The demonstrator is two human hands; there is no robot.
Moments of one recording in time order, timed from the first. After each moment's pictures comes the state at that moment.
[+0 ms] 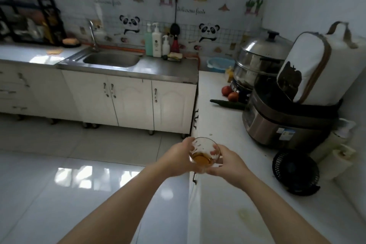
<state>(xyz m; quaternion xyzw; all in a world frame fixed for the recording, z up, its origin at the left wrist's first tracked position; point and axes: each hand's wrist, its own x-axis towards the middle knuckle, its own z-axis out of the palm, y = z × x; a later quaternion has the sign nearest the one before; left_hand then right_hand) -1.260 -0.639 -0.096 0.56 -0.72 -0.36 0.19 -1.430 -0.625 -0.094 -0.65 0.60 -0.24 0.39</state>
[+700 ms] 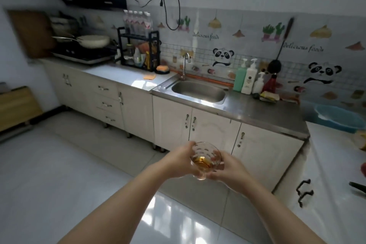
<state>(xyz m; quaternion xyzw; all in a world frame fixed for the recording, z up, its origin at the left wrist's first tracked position) -0.871 -0.792 -0.064 0.68 -0.63 -0.31 0.24 -1.039 -0.841 -0.076 -0.77 0.46 -0.17 0.41</state>
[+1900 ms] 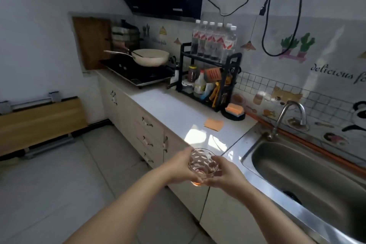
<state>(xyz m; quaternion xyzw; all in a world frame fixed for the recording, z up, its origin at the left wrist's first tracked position) -0.345 -1.201 -0.079 0.77 -0.46 -0.31 0.32 -0.488 -1.303 -0.087 -0.82 0.33 -0.11 0.46</state>
